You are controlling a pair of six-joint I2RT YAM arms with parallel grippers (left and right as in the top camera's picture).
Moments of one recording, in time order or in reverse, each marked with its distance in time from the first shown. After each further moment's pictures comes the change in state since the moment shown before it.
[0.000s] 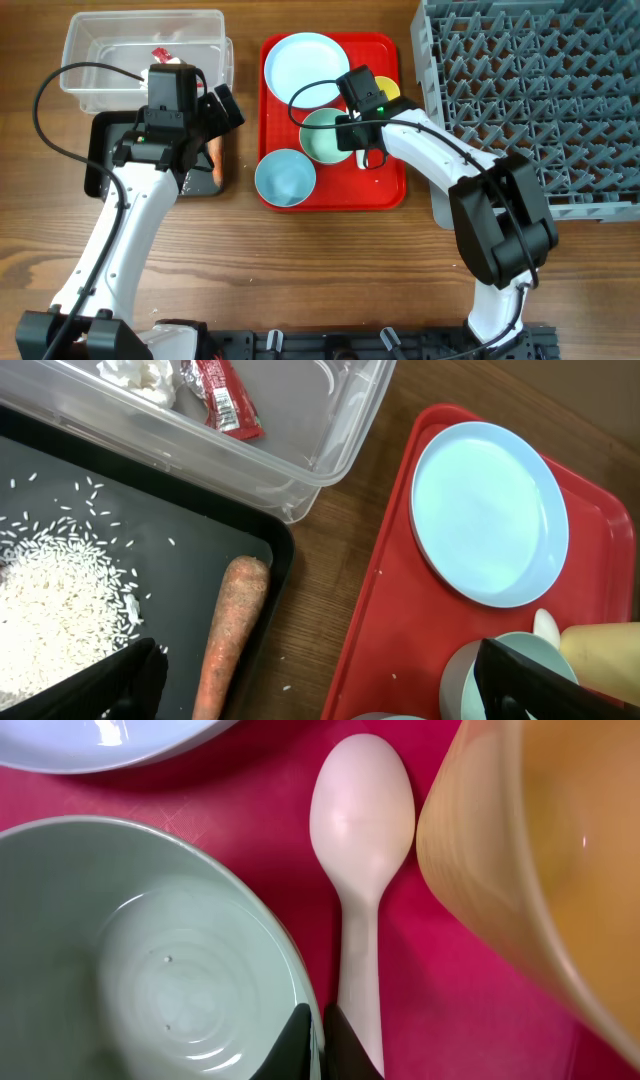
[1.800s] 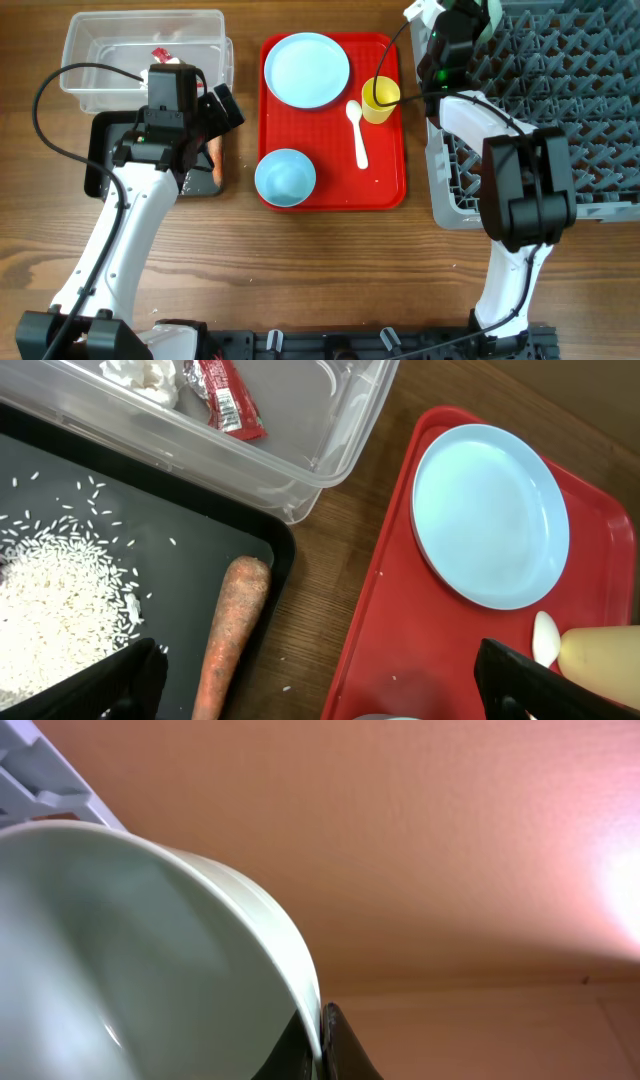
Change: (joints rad) left arm 0.000 0.000 0.000 0.001 -0.004 -0.007; right arm -0.323 0.137 0.013 1.268 0.665 -1.802
